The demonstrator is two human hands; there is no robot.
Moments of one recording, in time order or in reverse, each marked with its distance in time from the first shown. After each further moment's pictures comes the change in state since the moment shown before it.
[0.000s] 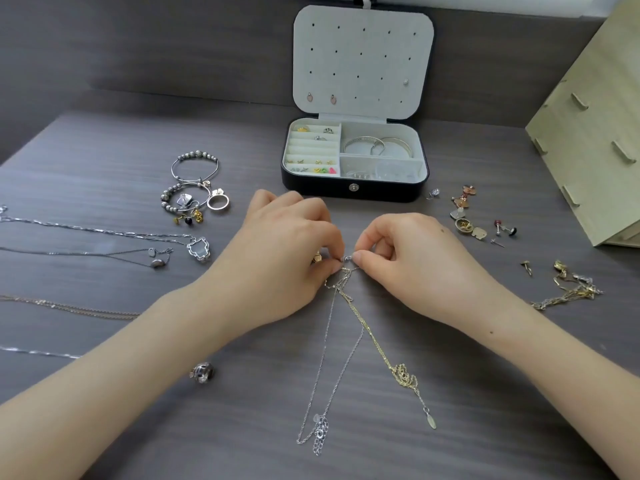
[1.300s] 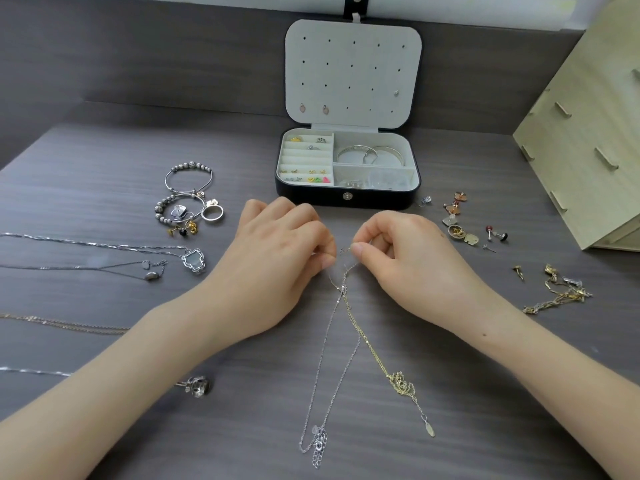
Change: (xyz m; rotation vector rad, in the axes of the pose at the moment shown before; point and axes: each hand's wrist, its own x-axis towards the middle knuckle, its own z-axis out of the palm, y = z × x) left_hand -0.003 -0.008 0.005 -0.034 0.069 0.054; right_hand 0.004 0.003 0.003 0.138 0.102 -0.029
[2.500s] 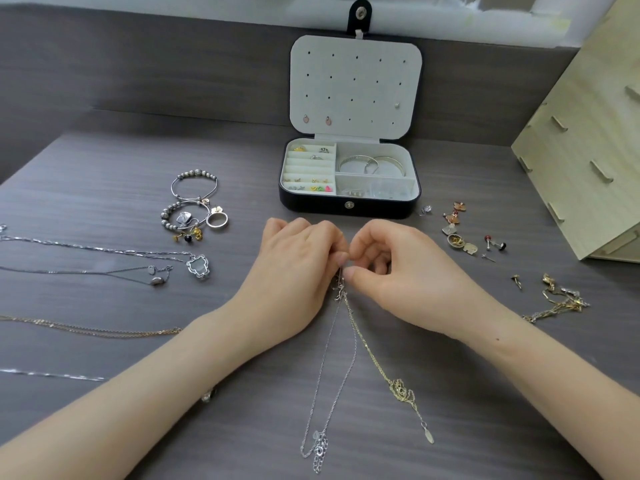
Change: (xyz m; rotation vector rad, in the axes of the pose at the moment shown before) left_hand 0.006 0.013 0.019 -0.118 0.092 -0.112; right_hand -0.003 -0.004 0.000 0.169 -0.076 0.015
